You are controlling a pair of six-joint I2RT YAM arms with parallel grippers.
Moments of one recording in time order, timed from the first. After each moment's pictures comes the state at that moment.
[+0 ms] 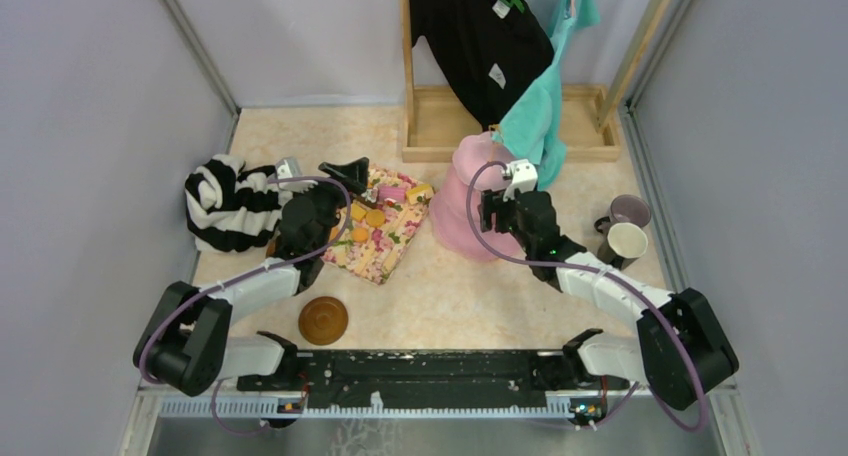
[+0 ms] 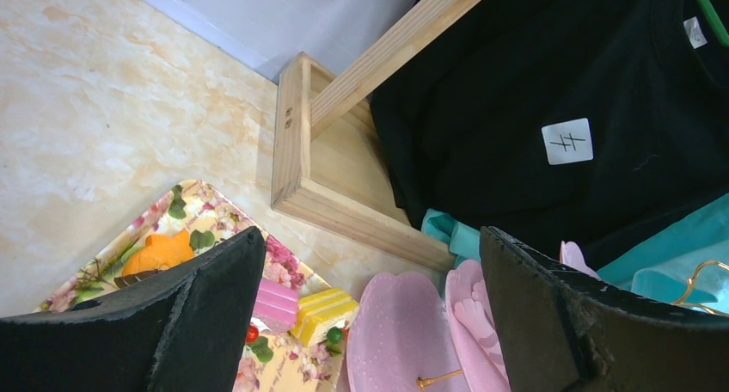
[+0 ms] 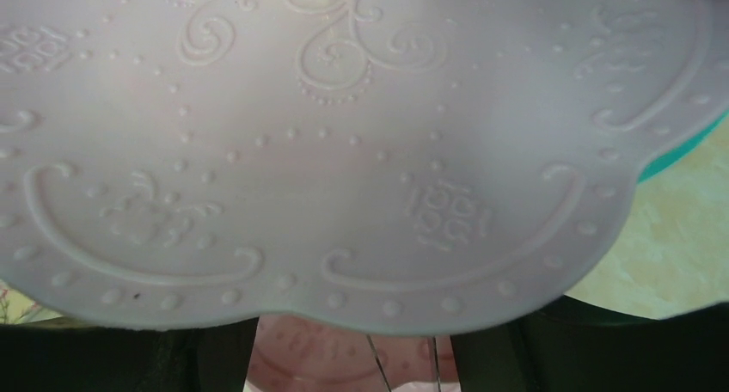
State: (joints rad) left arm -0.44 1.28 0.46 0.92 -0.29 -0.77; right arm 0.51 1.19 0.54 0.31 0.17 0.13
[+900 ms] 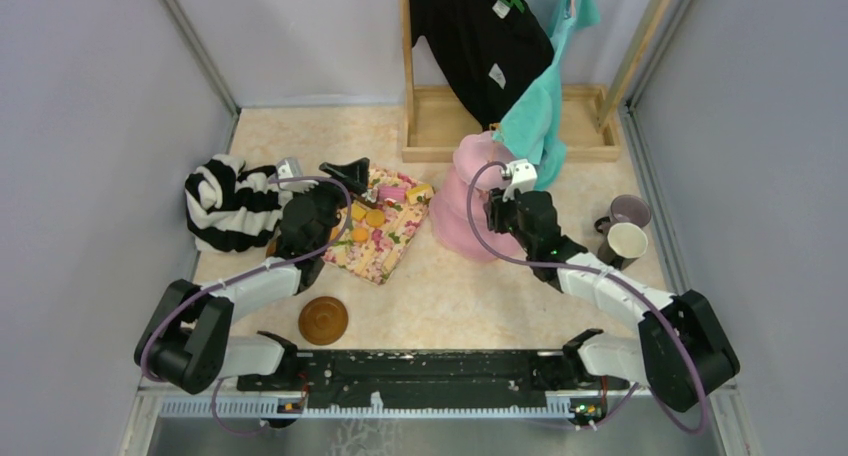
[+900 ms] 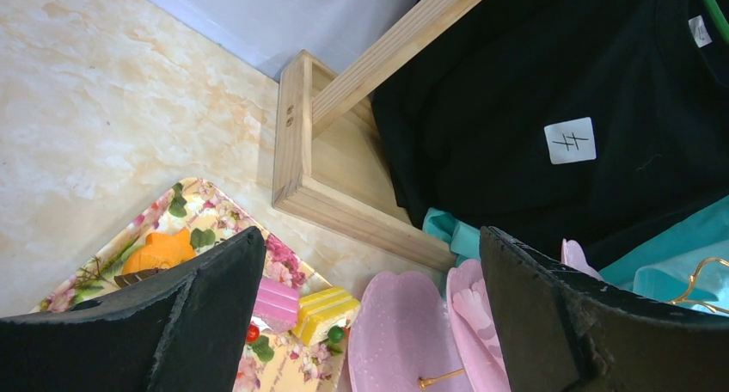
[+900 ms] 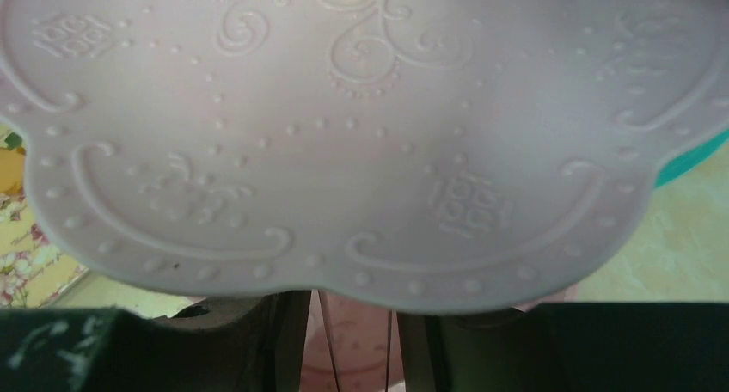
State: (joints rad) left arm -0.44 1.29 0.46 0.93 -0.29 -0.78; right arm 0.51 1.19 0.54 0.32 0.14 0.13
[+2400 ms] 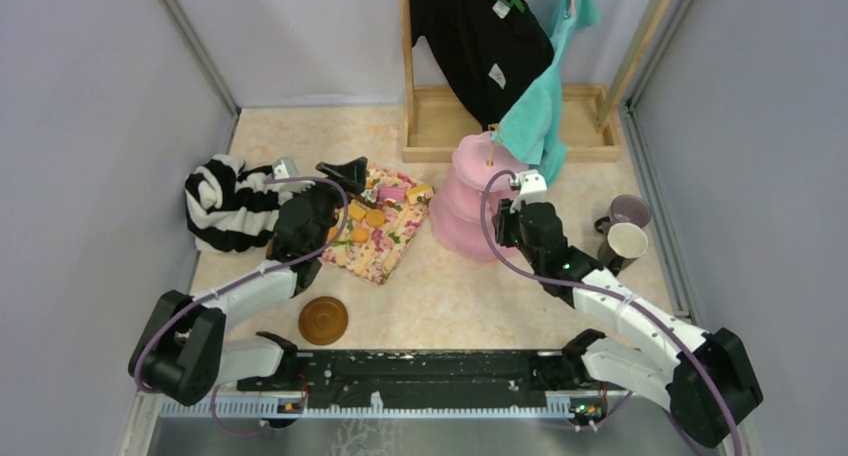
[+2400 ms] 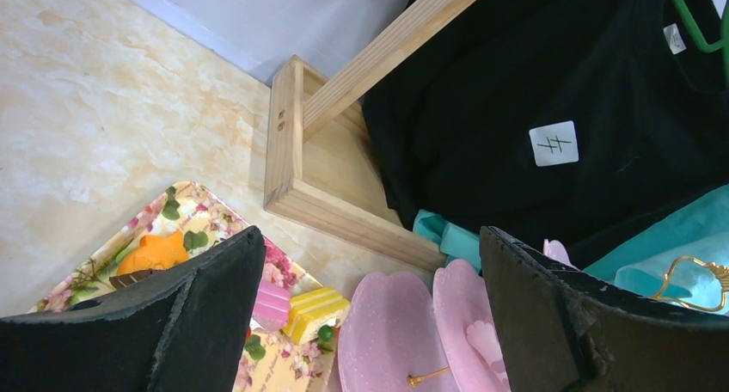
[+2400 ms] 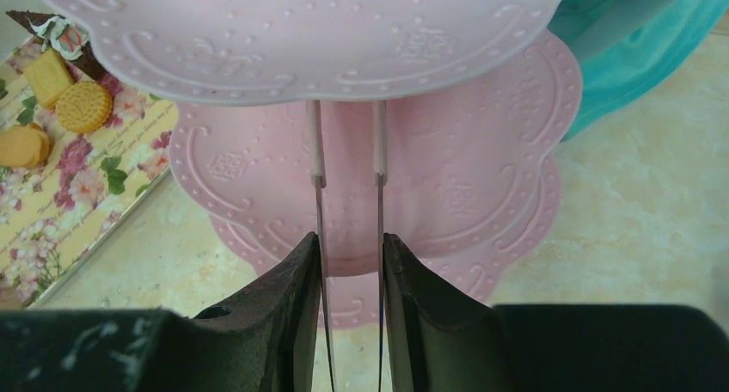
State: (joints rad) left arm -0.44 1.23 0.46 0.89 -0.29 -0.78; right arm 0.59 0.98 0.54 0.04 0.26 0.23
